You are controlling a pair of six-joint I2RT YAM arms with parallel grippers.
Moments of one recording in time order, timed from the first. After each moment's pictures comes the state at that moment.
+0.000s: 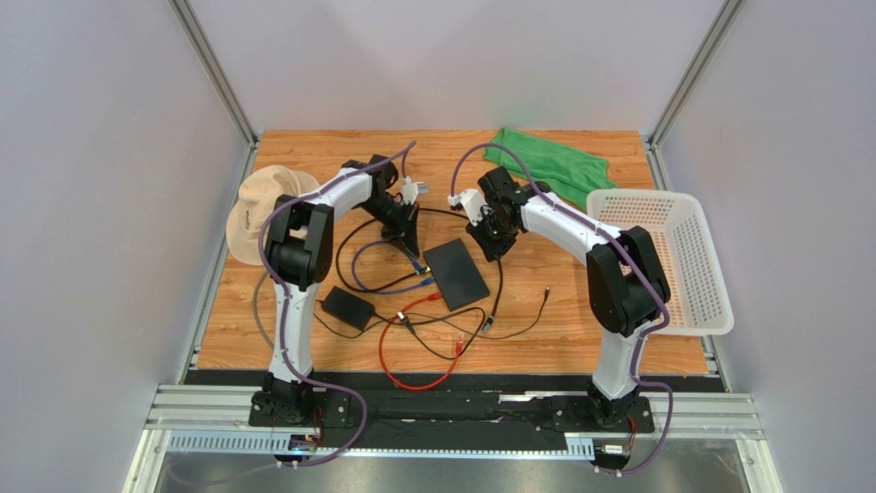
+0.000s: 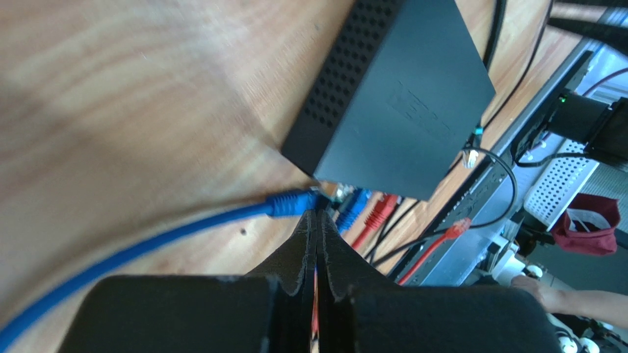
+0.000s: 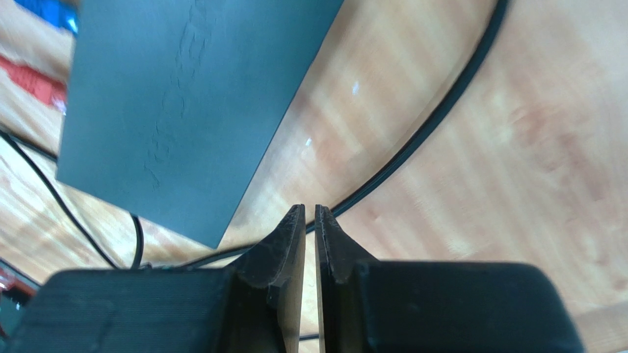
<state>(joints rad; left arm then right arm) -0.31 2.22 1.72 -0.98 0.74 0.10 0.52 1.88 1.45 -0.75 -0.19 -0.35</state>
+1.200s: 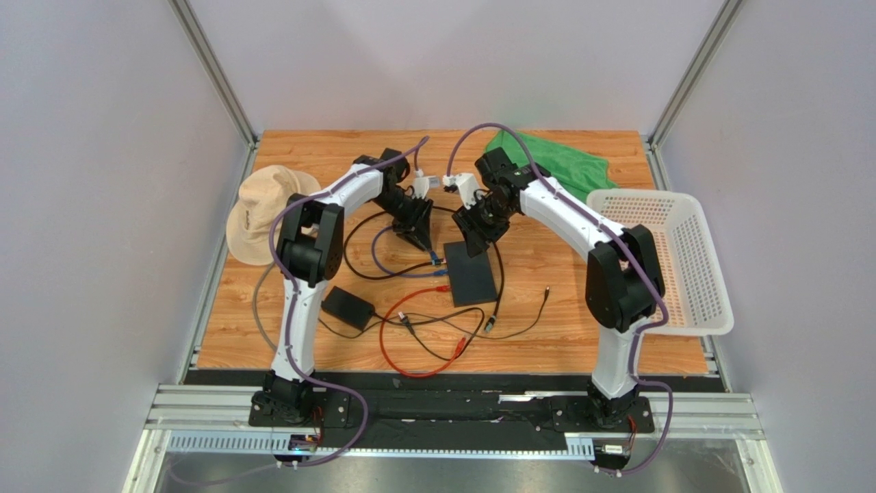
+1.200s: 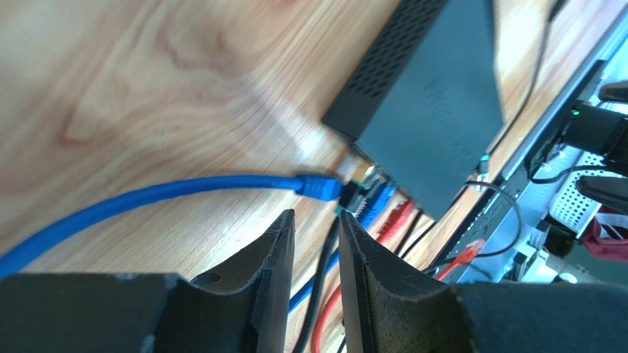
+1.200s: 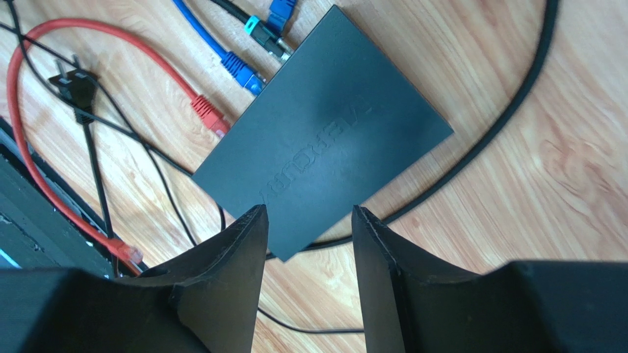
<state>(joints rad) -0.36 2.33 1.88 -0.97 0.74 0.12 0.51 1.90 1.61 -0.90 -0.35 -0.29</state>
